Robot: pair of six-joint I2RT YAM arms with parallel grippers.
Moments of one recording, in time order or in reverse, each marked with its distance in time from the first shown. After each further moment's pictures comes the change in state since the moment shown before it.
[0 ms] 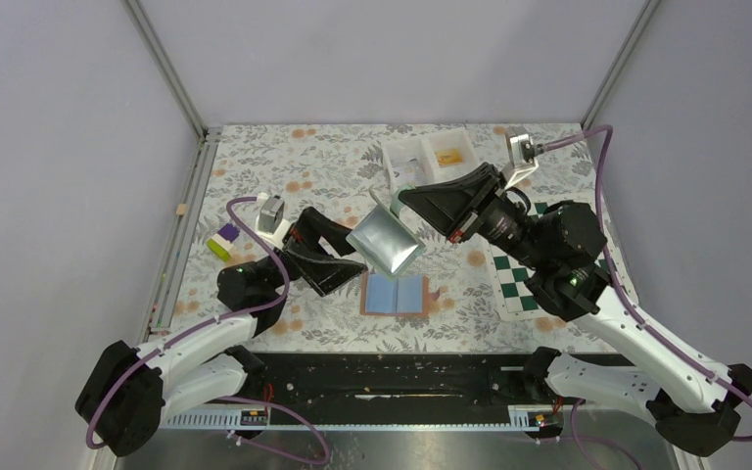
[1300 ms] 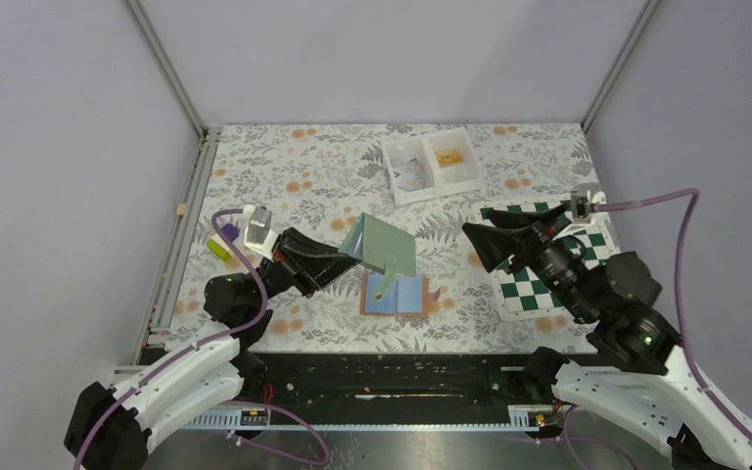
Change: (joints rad) left arm 0.021 -0.218 -0.066 -0.291 -0.063 0.072; right arm -0.002 -0.381 -0.174 -0.486 0.421 -0.340
